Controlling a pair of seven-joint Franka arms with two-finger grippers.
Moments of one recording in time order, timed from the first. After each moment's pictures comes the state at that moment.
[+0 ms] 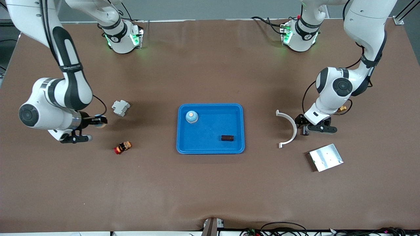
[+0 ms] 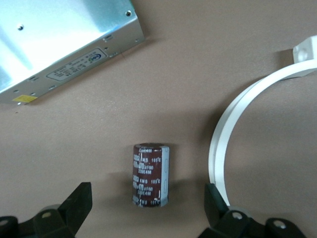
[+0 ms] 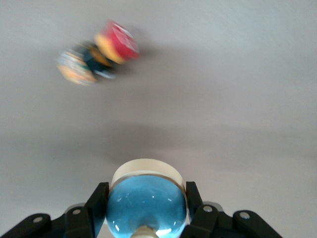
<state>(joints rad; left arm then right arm) -0.04 0.37 -0.04 -2.35 0.15 2.86 -0.07 0.25 0.37 -0.25 -1.92 0.20 2.04 -0.14</state>
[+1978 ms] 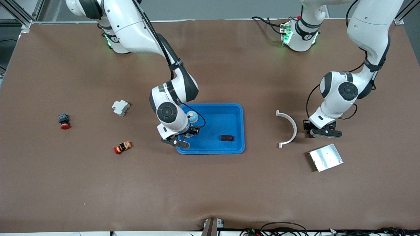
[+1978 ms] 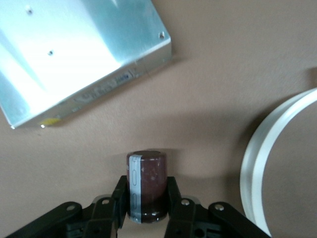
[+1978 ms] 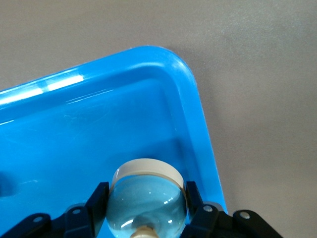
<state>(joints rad) 0.01 0.41 -0.05 -2.30 0.15 2.87 -0.01 0.78 0.78 -0.25 -1.49 0.36 2.19 0.66</state>
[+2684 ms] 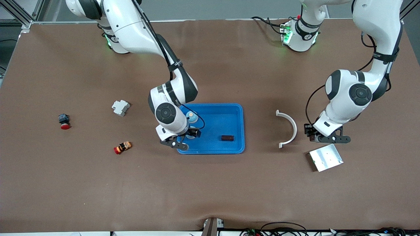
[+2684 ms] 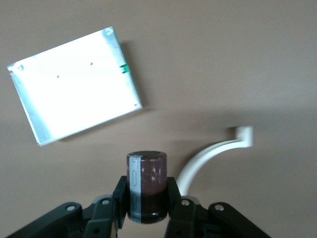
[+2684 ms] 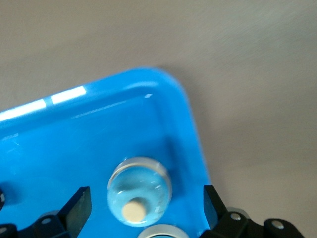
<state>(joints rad) 0.00 0.31 -0.15 -2.07 0.06 2.48 -0.21 0.77 0.77 -0.28 -1.46 0.36 2.14 0.66</state>
